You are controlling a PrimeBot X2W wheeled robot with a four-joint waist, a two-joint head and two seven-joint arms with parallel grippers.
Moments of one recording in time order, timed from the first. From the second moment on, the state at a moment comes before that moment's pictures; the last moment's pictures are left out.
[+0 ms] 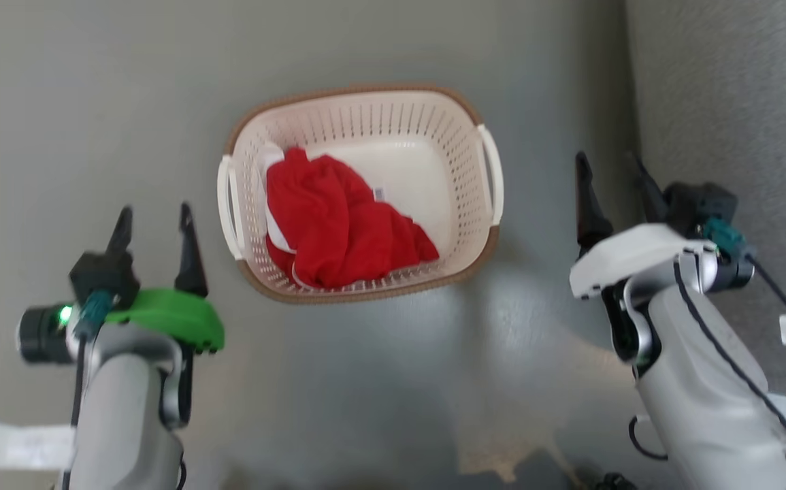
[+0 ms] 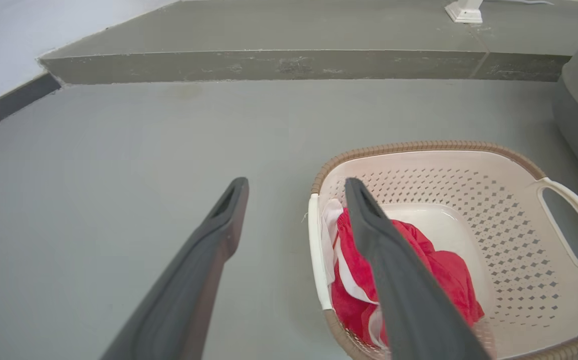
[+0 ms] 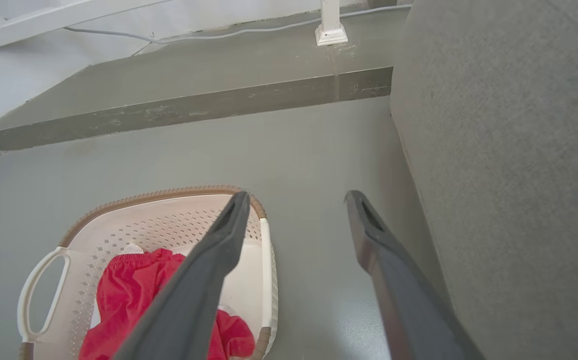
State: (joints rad) left arm -0.34 0.04 -0.12 0.39 -0.19 0.05 -0.22; right arm -0.41 -0.05 0.23 0.47 0.29 -0.09 -0.24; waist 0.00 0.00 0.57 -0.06
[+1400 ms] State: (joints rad) left arm -0.78 0.02 -0.31 0.74 -0.24 0.01 -0.24; right arm -0.84 -0.06 0.40 0.83 0.37 -0.06 -0.24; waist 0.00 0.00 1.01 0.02
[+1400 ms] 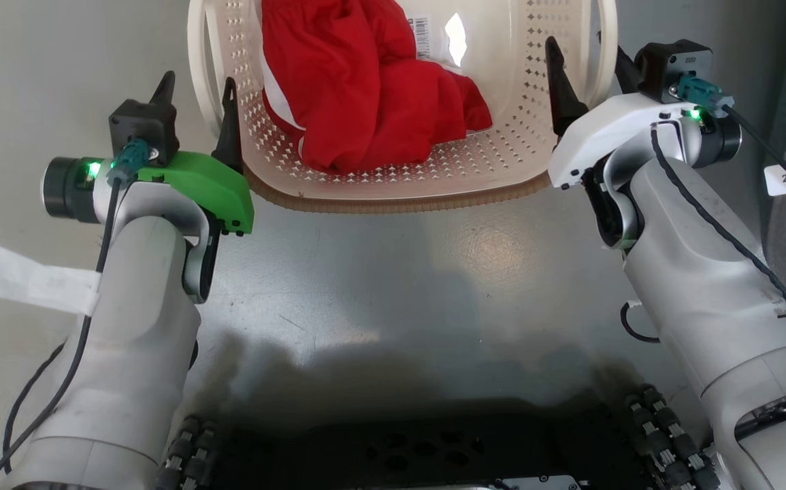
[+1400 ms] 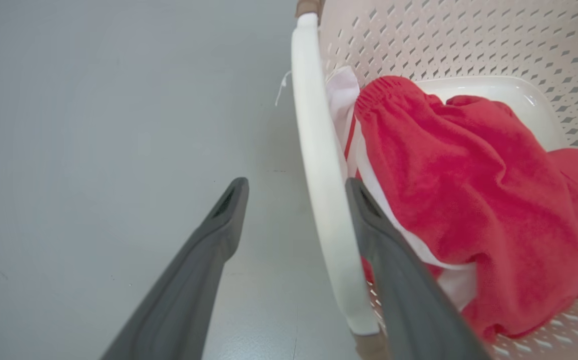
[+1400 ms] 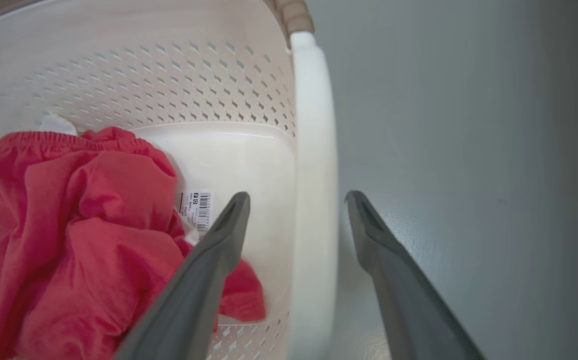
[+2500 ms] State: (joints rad) left arm -0.91 0.01 -0.43 0.90 -0.36 0.01 -0.26; right arm -0.92 -0.06 0.50 0.93 0.48 -0.07 -0.25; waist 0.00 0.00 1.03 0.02
